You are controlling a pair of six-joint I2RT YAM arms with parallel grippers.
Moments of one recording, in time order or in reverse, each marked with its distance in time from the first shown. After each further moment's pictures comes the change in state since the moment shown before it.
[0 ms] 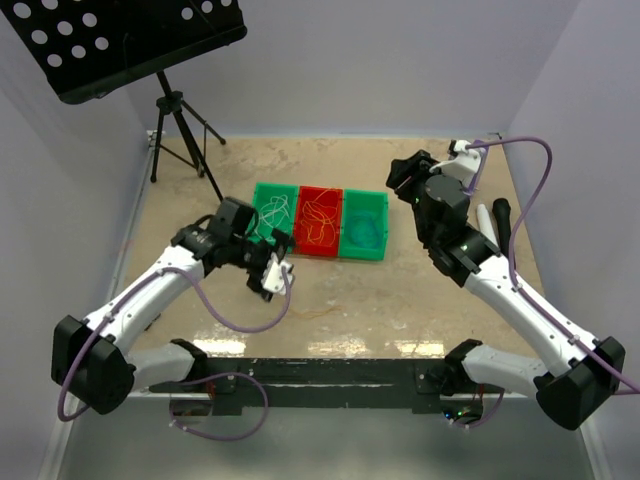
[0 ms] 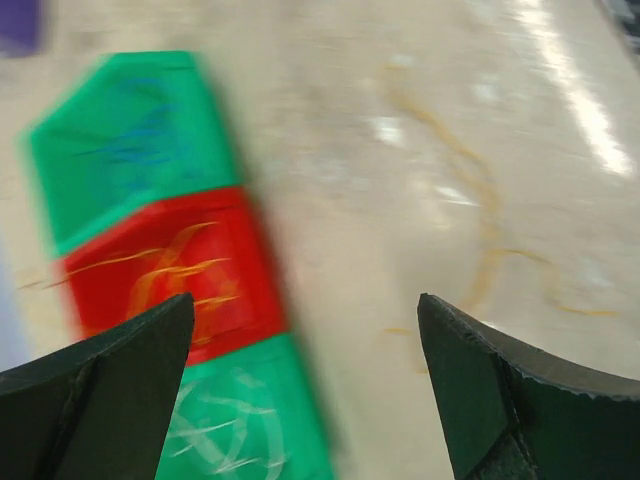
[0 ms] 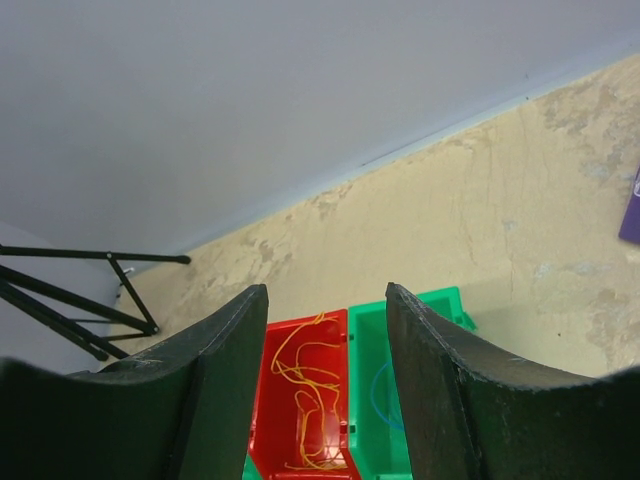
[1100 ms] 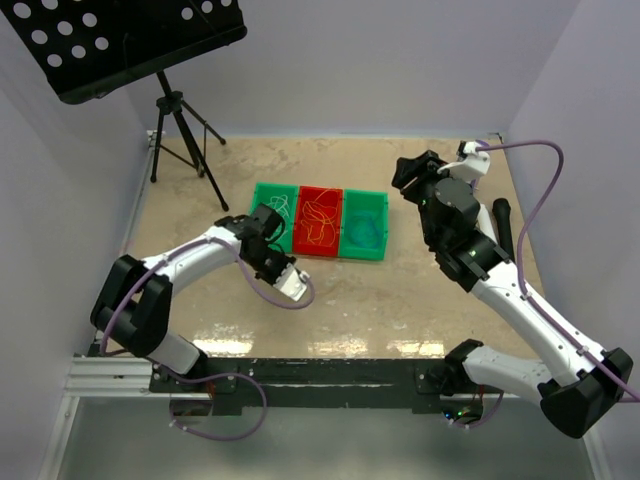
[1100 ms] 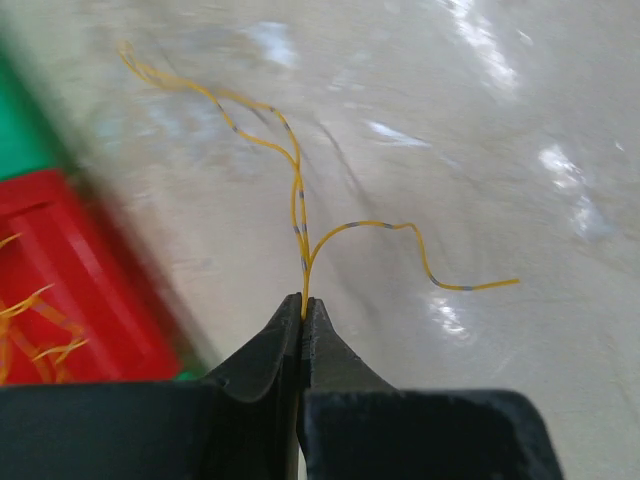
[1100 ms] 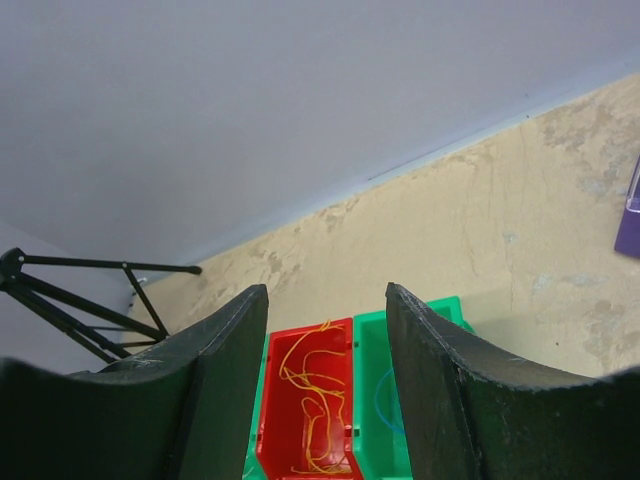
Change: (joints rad) left arm -0.064 0.328 -0.070 -0.111 -0.153 0.292; right arm 0.000 -0.051 0.000 -0.008 0.005 -0.013
